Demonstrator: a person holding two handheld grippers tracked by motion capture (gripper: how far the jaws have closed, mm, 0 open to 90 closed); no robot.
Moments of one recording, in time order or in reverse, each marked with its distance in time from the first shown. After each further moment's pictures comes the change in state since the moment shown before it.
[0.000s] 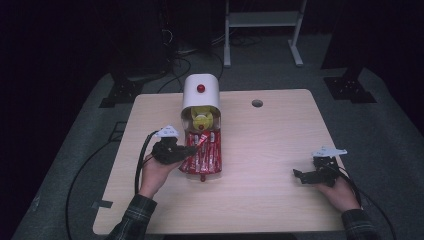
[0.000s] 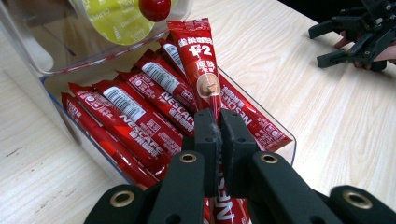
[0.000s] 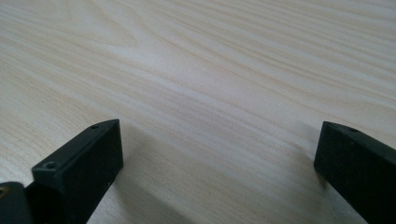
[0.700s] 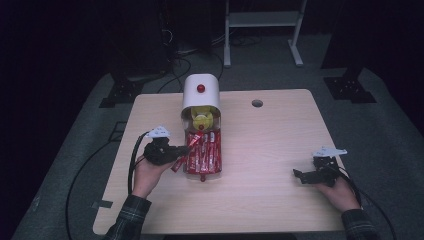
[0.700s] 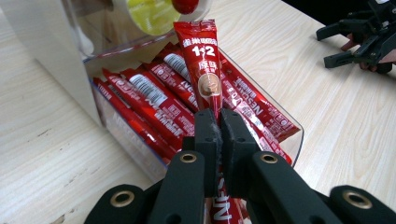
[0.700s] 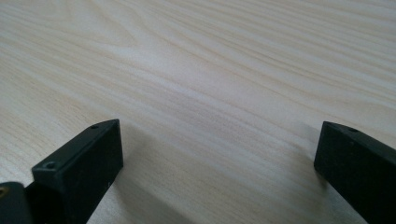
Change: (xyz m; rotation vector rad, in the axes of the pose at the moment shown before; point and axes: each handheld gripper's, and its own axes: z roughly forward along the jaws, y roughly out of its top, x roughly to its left) left arm 0.010 -0.008 -0.018 -0.010 0.030 -0.028; right arm 0.000 0.000 0.000 0.000 0.000 0.000
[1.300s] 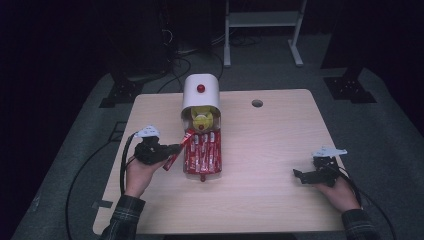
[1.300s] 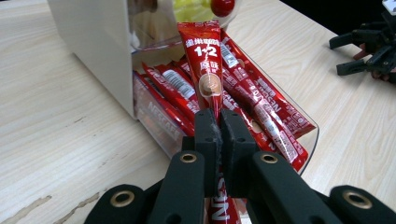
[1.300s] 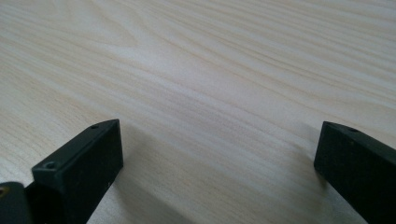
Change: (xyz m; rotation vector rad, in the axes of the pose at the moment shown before) left arm 0.015 -0.006 -0.019 -0.029 0.038 -0.034; right arm 0.000 0.000 0.000 0.000 0.000 0.000
